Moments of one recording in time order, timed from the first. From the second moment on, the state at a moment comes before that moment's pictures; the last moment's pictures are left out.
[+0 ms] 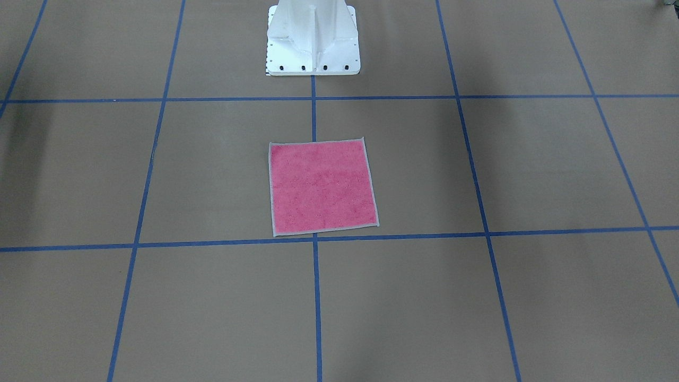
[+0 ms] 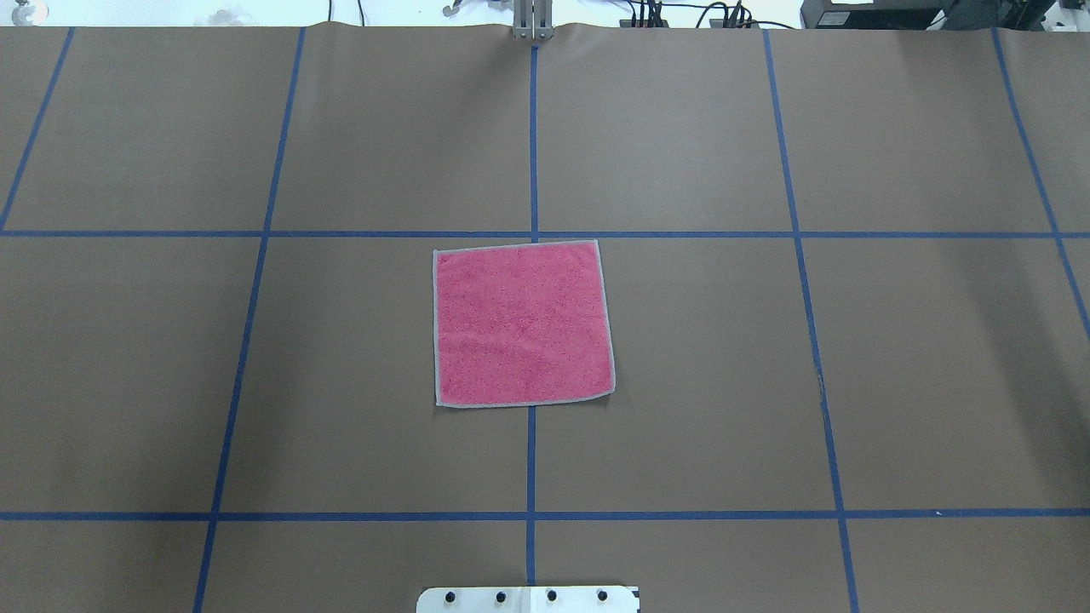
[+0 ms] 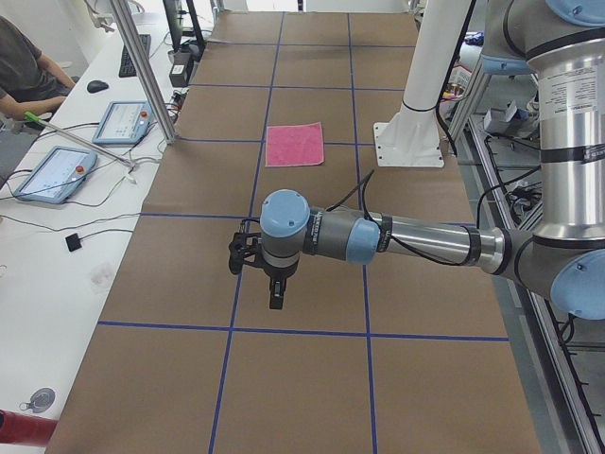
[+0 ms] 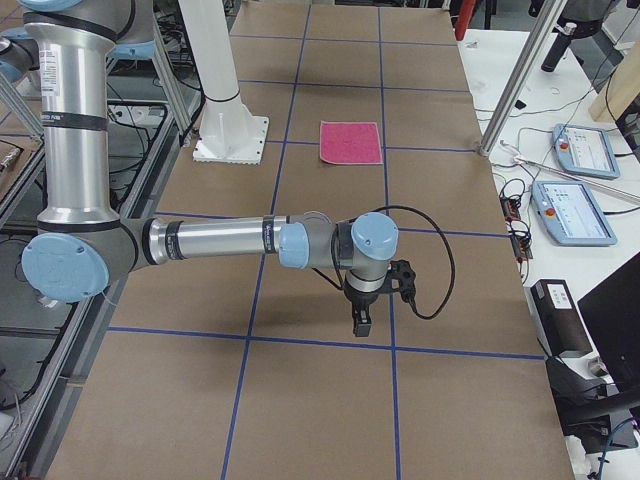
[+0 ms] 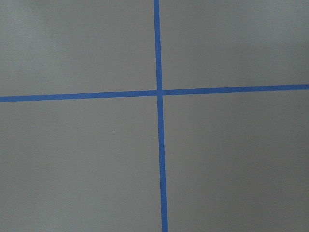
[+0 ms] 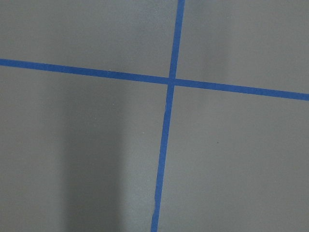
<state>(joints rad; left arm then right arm) -1.56 -1.42 -1.86 -1.66 -2.43 -0.22 1.52 -1.60 1.70 -1.65 2.31 -0.07</state>
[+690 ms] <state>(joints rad) -1.26 -1.49 -1.93 -1.83 -2.43 -0.77 1.48 -1.60 1.69 -1.52 2.39 -0.04</state>
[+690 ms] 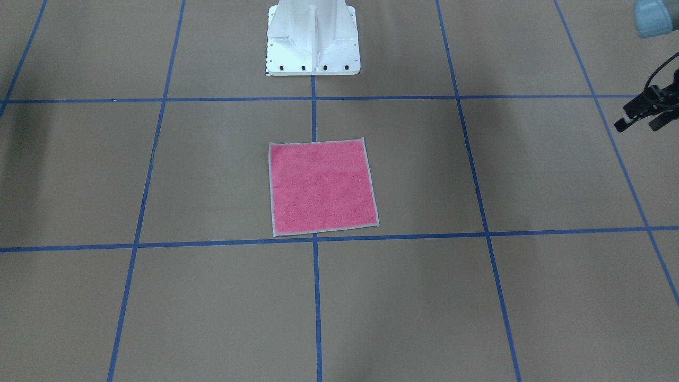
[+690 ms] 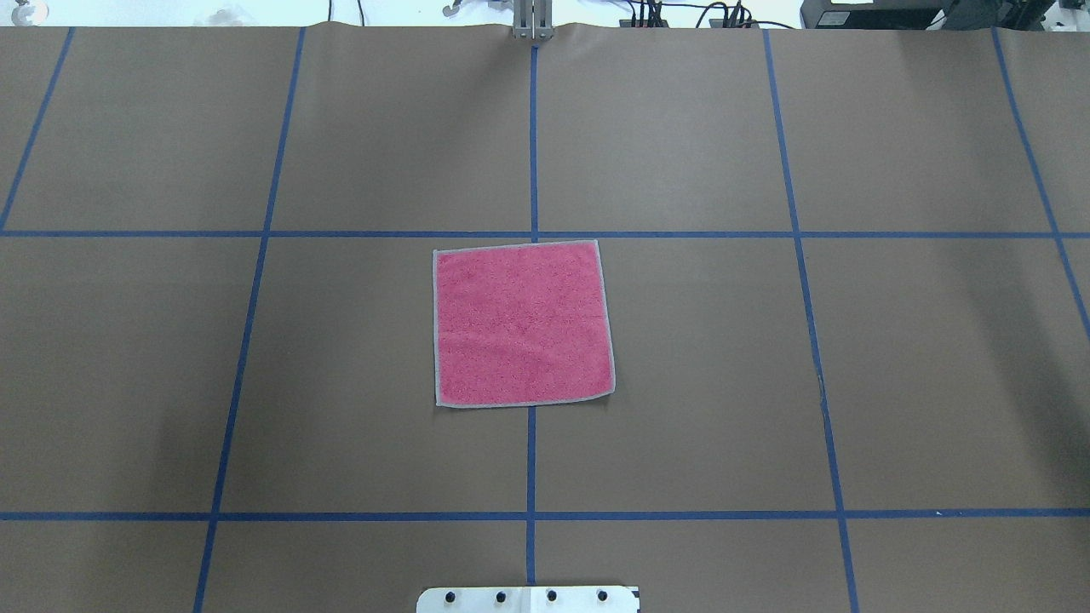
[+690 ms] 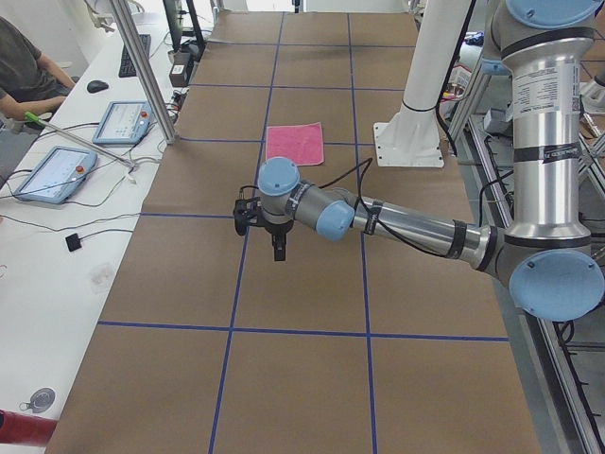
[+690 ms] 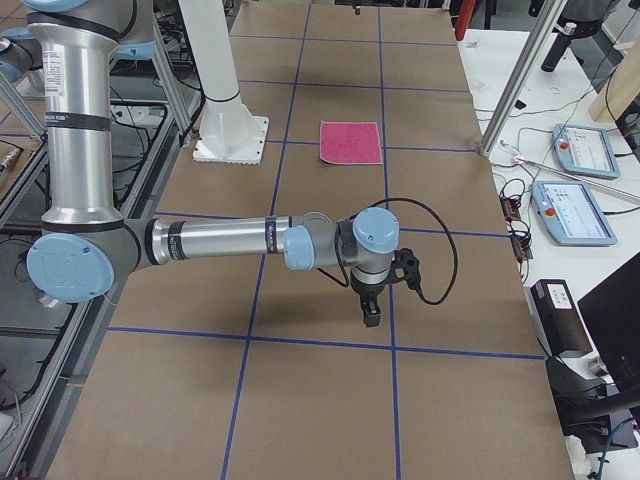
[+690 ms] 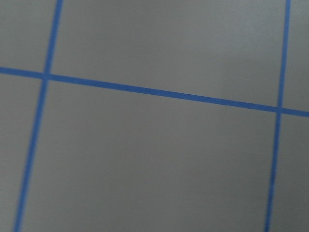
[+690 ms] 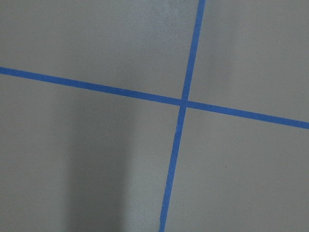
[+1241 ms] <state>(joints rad) -0.89 -1.70 -1.99 -1.83 -2.26 -1.35 1.25 -1.59 1.77 -1.30 2.47 0.57</state>
